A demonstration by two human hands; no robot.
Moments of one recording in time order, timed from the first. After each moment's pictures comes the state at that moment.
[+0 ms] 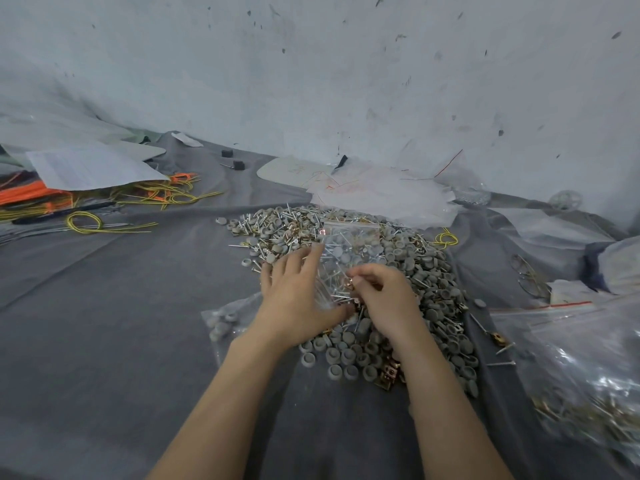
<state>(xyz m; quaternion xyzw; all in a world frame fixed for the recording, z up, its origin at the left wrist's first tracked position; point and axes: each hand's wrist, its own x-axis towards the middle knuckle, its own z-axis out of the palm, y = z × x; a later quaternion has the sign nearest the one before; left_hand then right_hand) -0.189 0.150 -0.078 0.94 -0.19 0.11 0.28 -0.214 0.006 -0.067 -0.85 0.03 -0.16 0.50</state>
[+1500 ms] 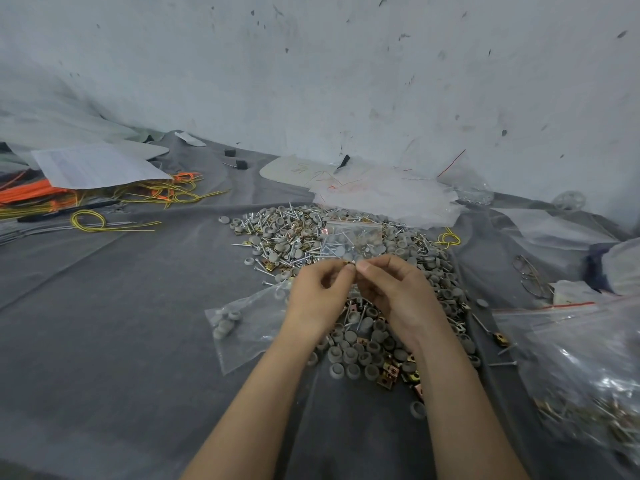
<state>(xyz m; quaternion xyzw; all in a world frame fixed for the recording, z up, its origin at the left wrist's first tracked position) -0.204 0.122 -0.065 0.73 -0.17 0.07 0.66 -0.218 -0.002 -0.059 -0.65 -0.01 -0.10 0.75</state>
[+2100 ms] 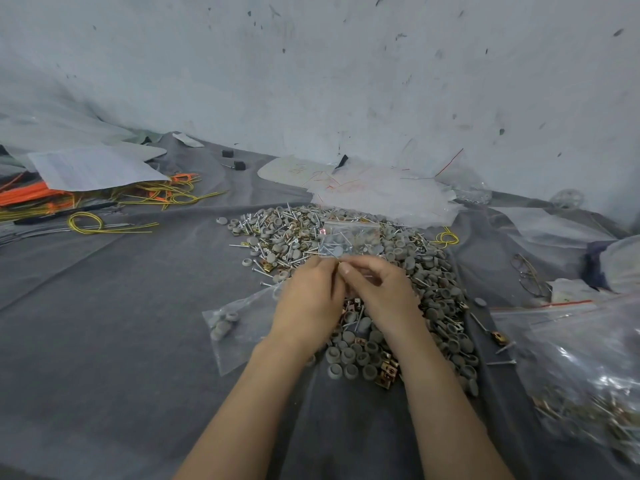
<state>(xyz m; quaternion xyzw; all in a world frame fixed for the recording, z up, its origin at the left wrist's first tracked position) -0.201 0.129 -0.066 0.87 -0.21 0.20 0.39 -0.215 0.011 -0.064 -0.79 -0.04 -0.18 0.59</state>
